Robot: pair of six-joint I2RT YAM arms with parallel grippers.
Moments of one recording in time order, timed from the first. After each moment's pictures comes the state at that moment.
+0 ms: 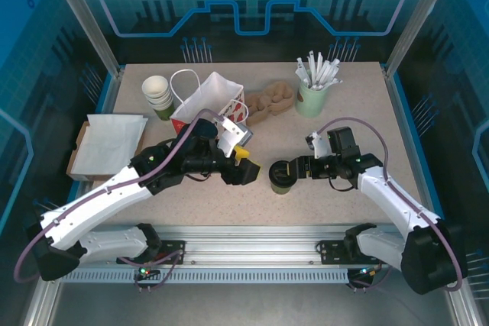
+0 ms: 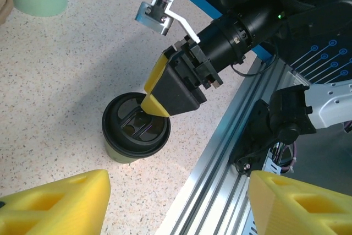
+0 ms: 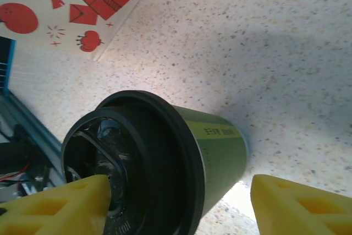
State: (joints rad) left arm -0.87 1.10 1.12 -0.57 0.27 -0.30; right arm 0.27 1.10 0.65 -0.53 -0.59 0.29
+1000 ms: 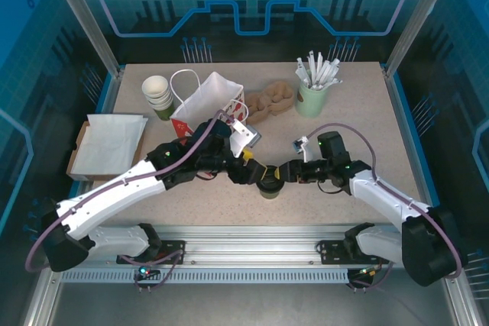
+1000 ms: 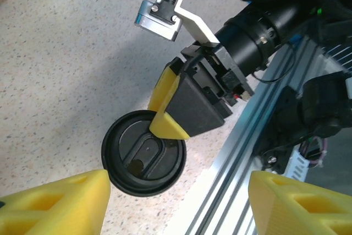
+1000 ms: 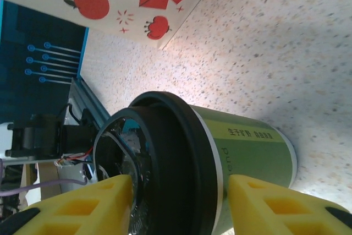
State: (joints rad) left arm -0.87 1.21 1.12 -0.58 0.23 -0.27; right arm 0.39 1.16 0.55 -0.23 -0.77 0.48
